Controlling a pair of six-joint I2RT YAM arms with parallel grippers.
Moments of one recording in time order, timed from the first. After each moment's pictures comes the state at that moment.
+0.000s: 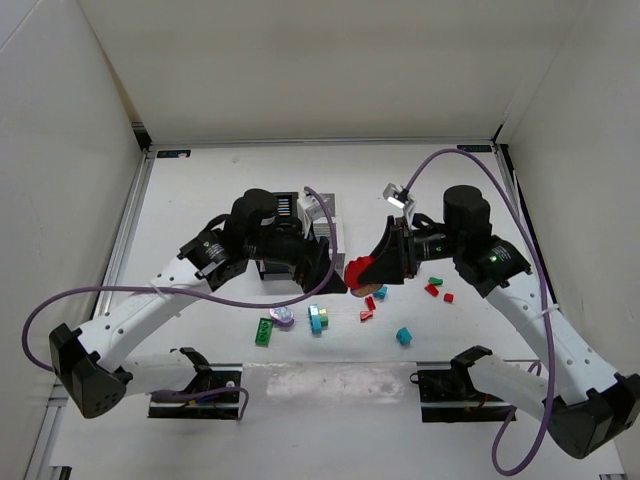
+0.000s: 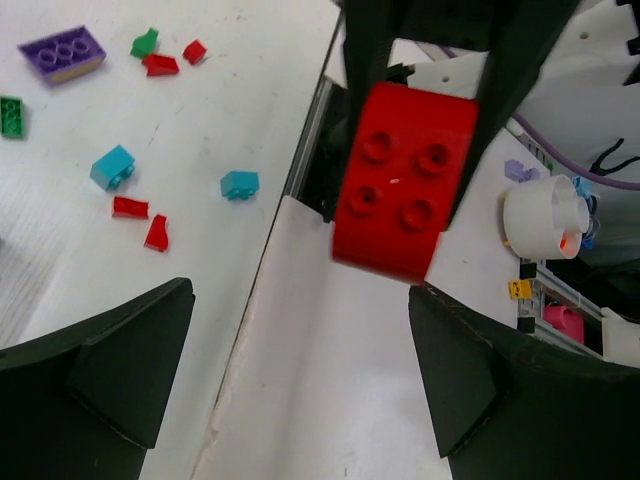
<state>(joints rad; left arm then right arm) -0.78 1.19 1.14 -0.43 0.69 -0.30 0.52 0.98 1.01 -0.38 -1.14 0.34</state>
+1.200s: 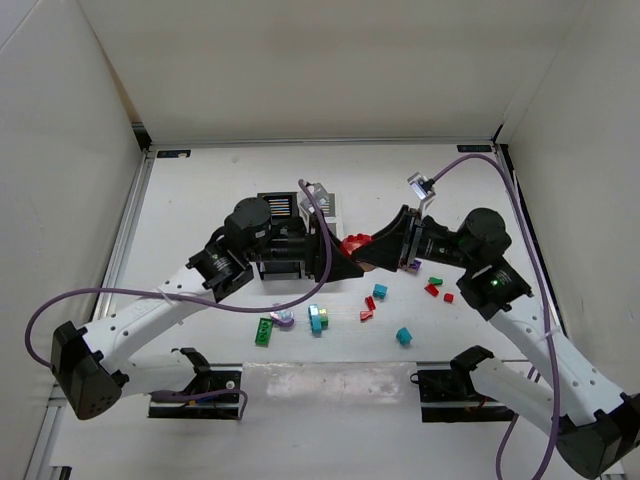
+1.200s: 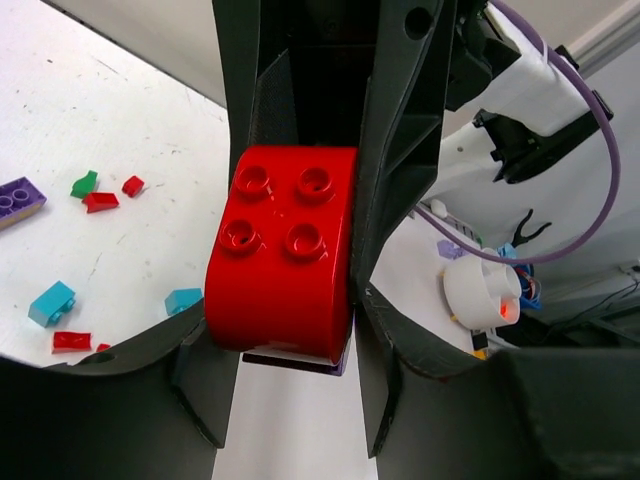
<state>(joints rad) -0.82 1.16 1.02 0.05 0.71 -0.54 0.56 0.84 0.84 0.09 -0.79 0.79</state>
